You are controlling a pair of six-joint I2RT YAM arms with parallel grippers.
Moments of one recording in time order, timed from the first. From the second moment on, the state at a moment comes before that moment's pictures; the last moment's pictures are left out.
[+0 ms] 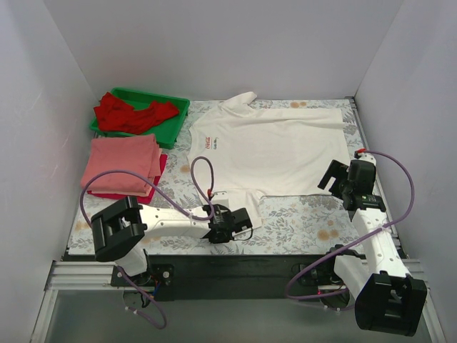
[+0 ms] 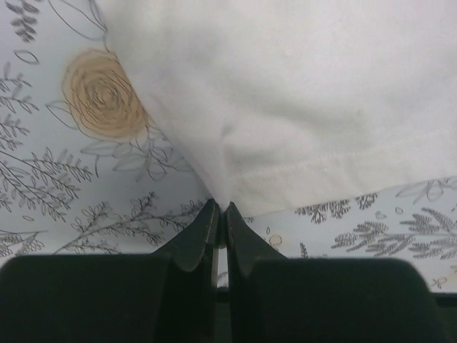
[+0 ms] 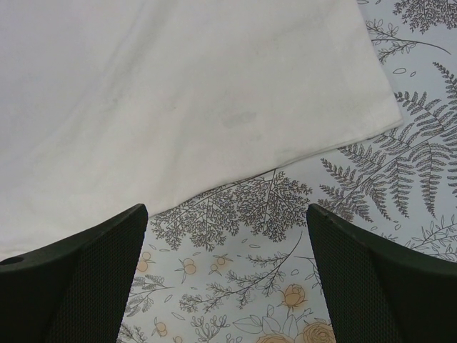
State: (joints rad) left arm -1.24 1.61 0.90 -0.70 -0.43 -1.28; right arm -0.09 0.90 0.57 -0.39 0.04 0.34
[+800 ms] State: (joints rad) left arm -0.59 1.48 0.74 -0.38 -0.42 -0.95; right arm -0.41 1.06 0.50 -0.40 0.00 0.44
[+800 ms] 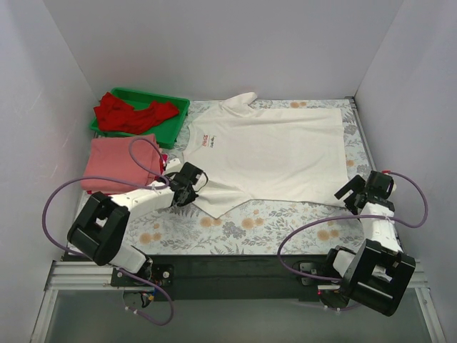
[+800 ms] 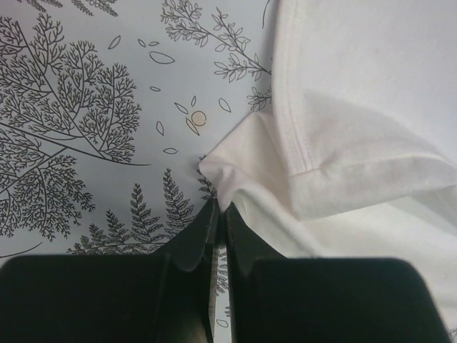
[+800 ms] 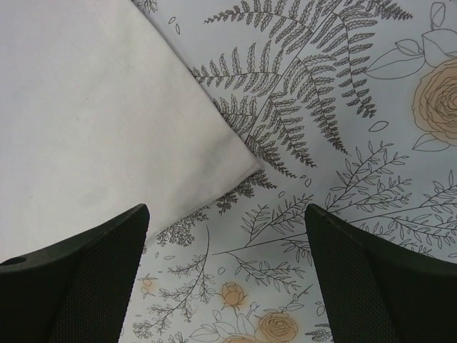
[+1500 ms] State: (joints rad) left arm -0.59 1.41 0.67 -0.31 -0.40 -0.88; right arm -0.42 1.29 0.54 -0.16 -0.14 0.46
